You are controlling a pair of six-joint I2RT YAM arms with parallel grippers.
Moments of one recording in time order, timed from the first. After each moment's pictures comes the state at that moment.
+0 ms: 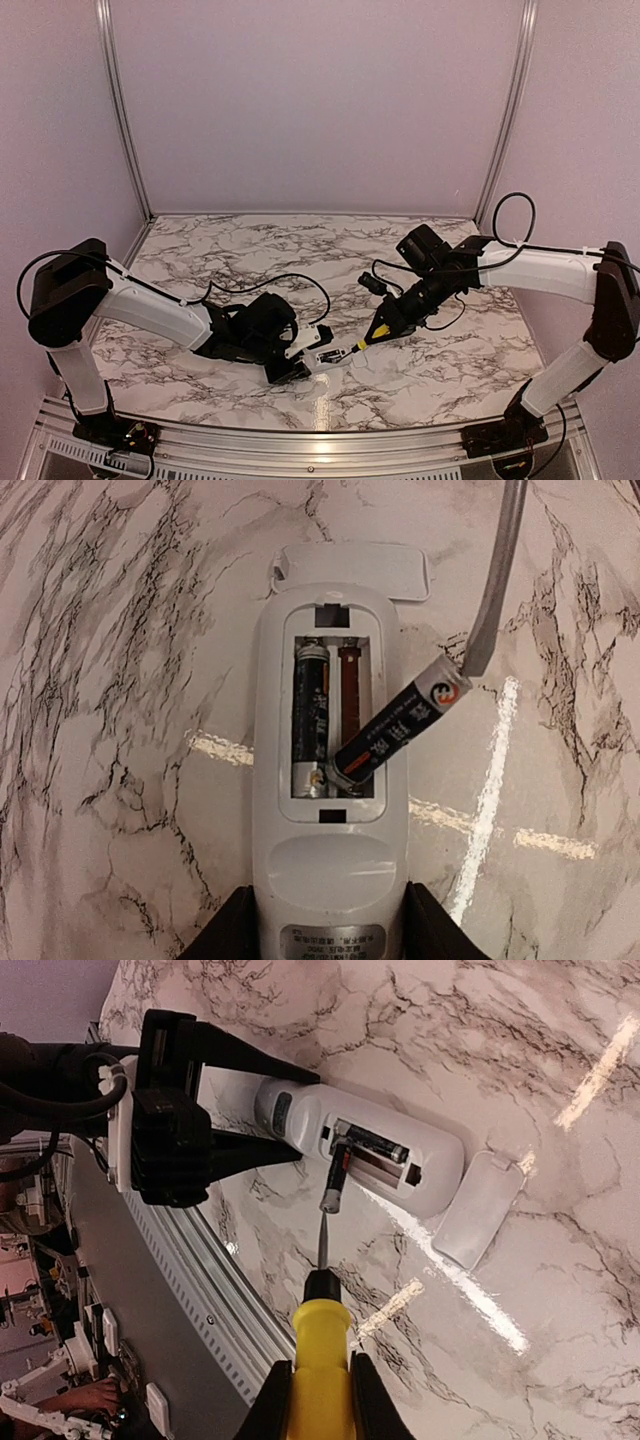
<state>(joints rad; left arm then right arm) -1.07 1.82 0.89 0.04 0.07 0.19 0.69 1.51 1.03 -0.70 -0.65 0.26</state>
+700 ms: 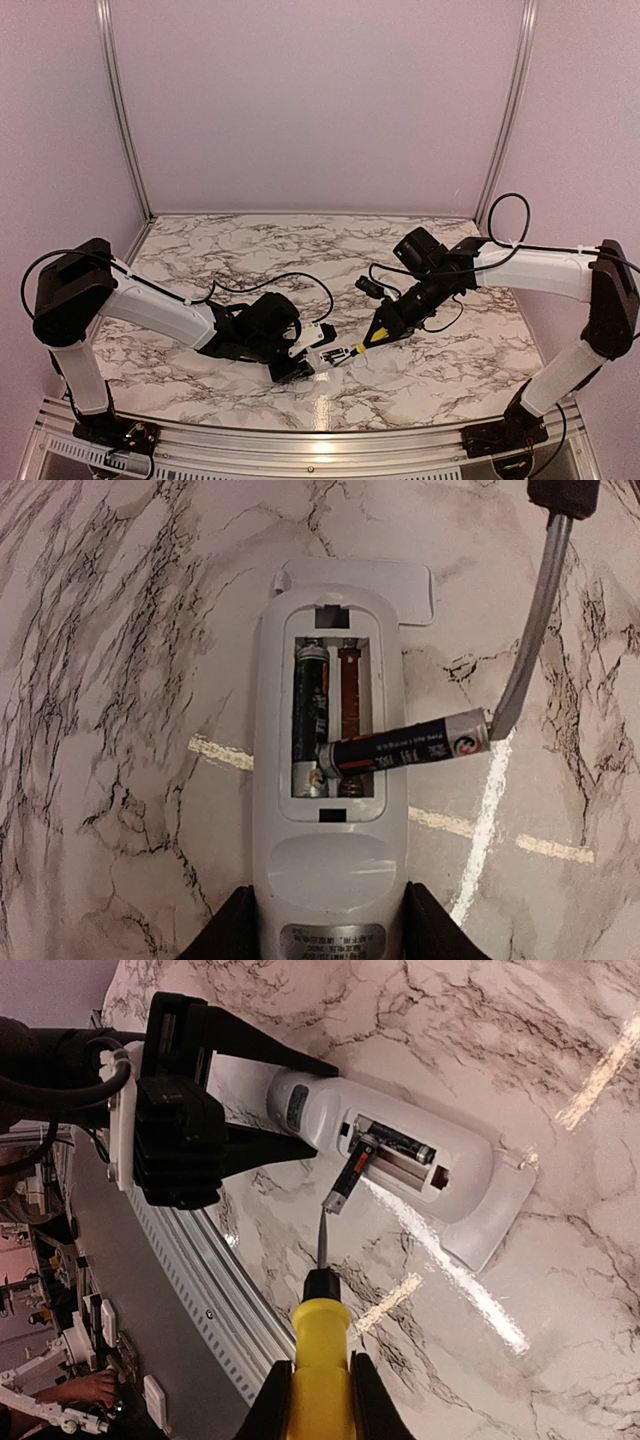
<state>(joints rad) -1.07 1.84 0.92 0.05 0.07 0.19 0.70 1.53 1.04 -0.70 -0.67 0.24</state>
